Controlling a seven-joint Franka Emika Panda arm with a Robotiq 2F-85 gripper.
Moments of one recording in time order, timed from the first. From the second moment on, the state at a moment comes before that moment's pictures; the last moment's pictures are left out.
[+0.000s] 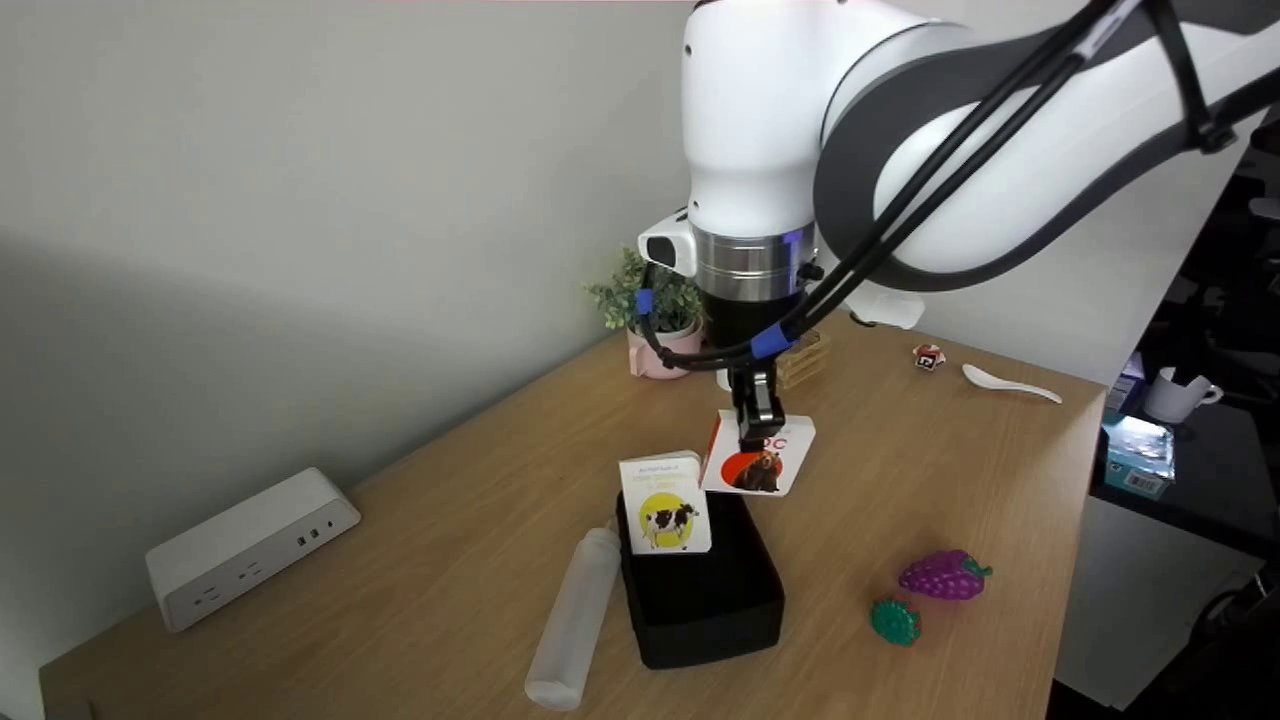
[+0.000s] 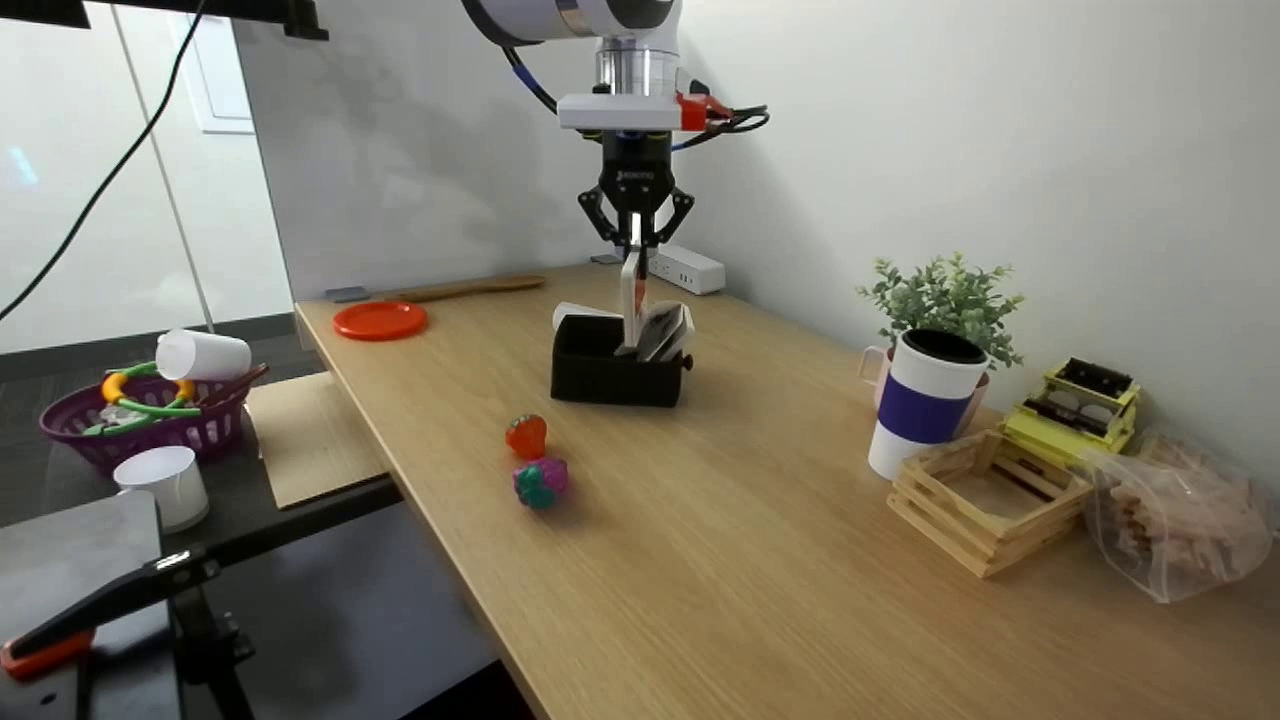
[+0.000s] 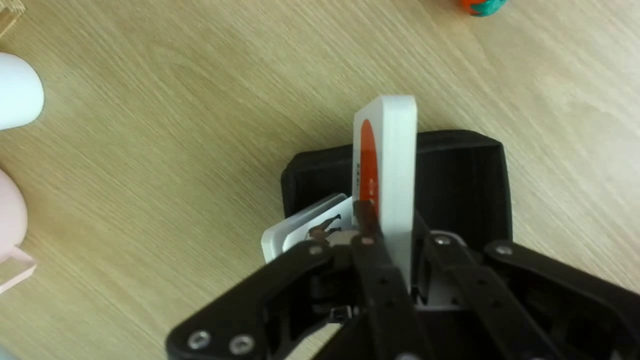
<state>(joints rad) 0.19 0.56 0.13 -1.64 -0.22 2.16 -0.30</state>
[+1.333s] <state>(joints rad) 0.19 0.53 0.14 -1.69 -0.24 2.16 -0.36</state>
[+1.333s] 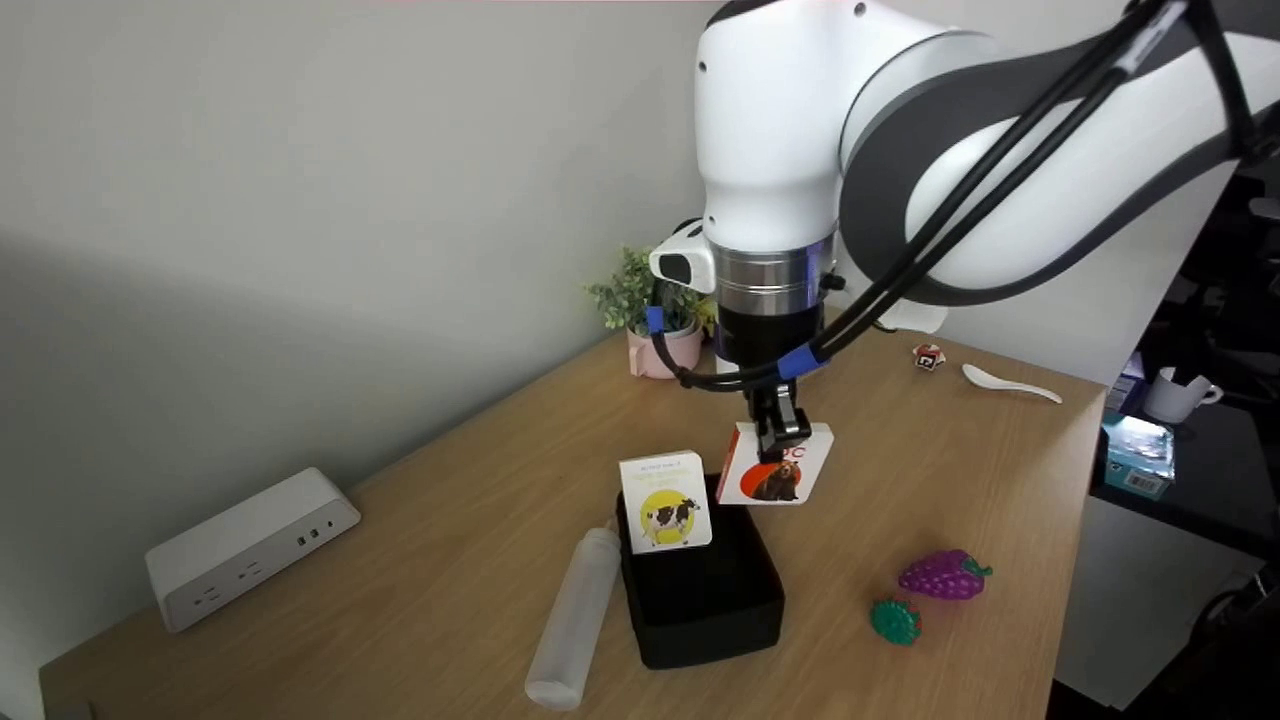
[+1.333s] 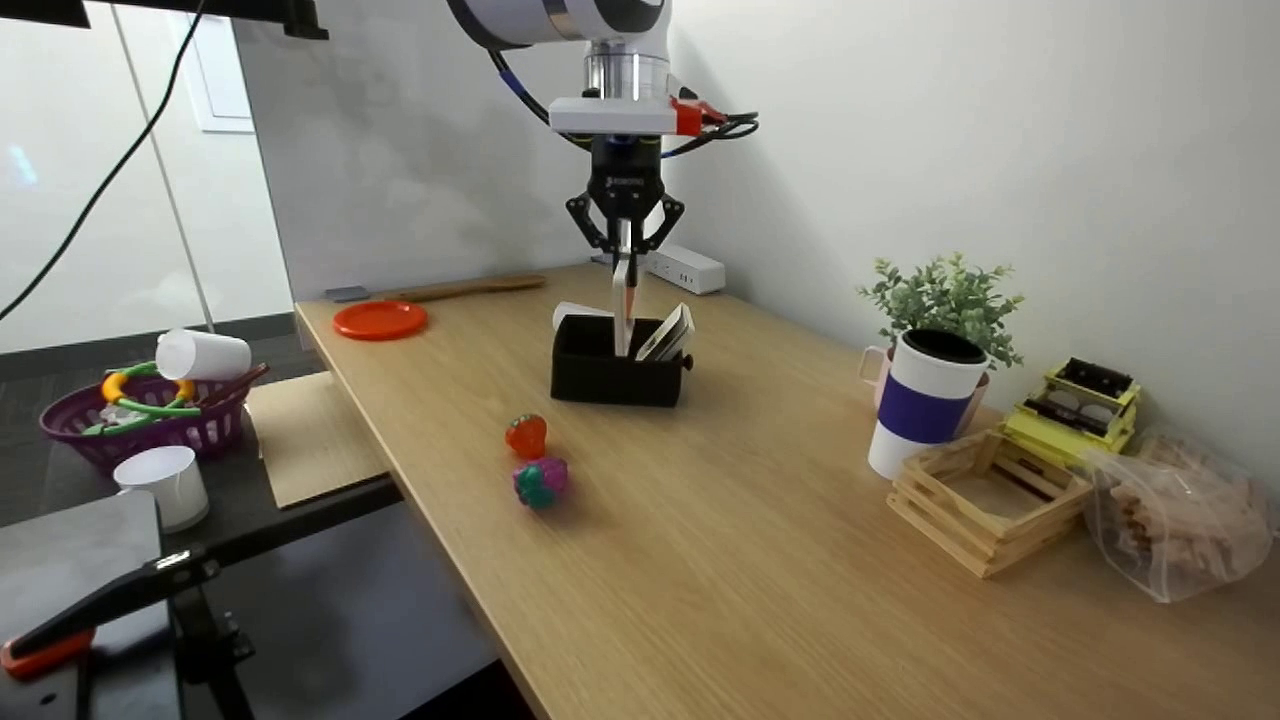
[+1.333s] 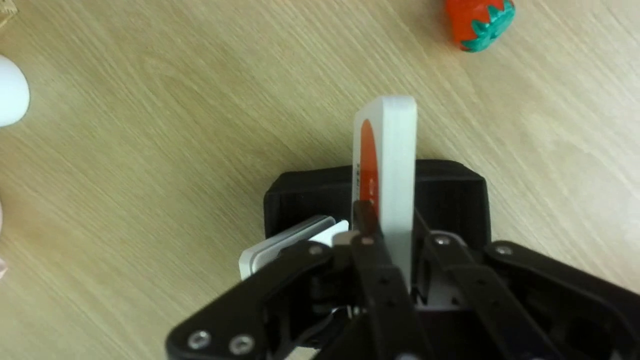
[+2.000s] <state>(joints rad) 0.02 0.59 0.23 -1.63 -0.05 2.27 -0.92</state>
